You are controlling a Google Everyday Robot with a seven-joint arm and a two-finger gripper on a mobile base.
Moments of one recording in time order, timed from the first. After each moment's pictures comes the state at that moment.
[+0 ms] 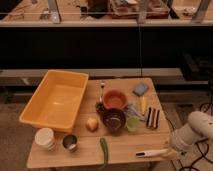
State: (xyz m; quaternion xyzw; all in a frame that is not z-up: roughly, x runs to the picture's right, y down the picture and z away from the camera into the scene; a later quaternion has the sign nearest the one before) arm 0.314 0.320 0.748 -0.41 -0.21 0.09 0.88
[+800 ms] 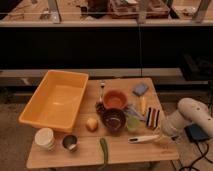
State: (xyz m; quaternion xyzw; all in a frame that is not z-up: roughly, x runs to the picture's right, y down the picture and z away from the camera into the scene) arm 0.272 0.263 0.781 -0.40 -0.21 0.07 0.89
